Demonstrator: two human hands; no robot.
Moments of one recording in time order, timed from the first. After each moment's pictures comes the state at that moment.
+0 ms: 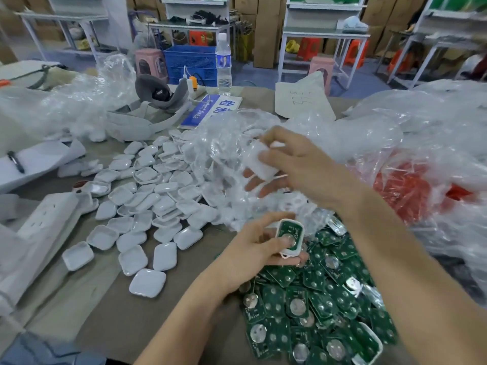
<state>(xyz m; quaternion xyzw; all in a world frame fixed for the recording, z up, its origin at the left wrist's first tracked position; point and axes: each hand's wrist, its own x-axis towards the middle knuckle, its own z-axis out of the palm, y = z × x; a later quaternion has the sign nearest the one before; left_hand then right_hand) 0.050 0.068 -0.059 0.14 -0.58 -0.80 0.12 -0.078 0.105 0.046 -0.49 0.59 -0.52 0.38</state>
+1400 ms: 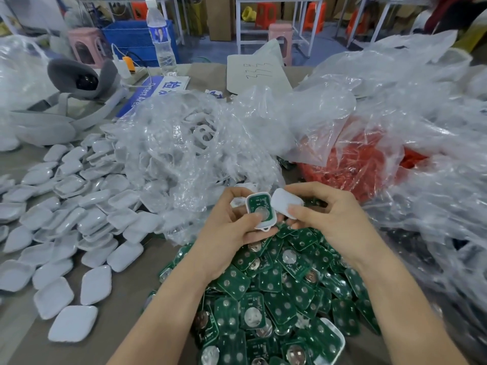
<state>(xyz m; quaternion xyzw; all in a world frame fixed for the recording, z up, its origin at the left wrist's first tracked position) -0.012 0.069 -0.069 0.16 -0.52 -0.83 0.16 -0.139 0.211 -0.045 -0.30 0.69 -0.61 0.26</state>
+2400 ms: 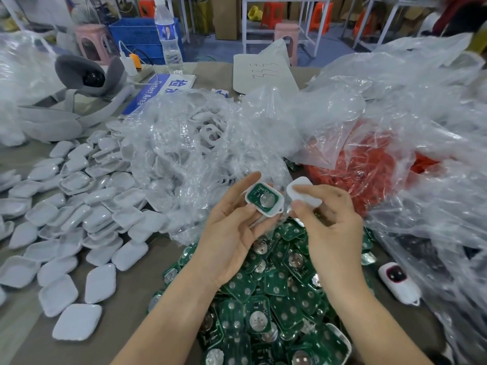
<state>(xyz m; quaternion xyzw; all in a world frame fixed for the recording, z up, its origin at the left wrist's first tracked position) -0.012 0.074 -0.065 0.10 -0.38 -0.89 0.22 -0.097 0.191 -0.060 -0.24 0.70 -0.68 0.04</state>
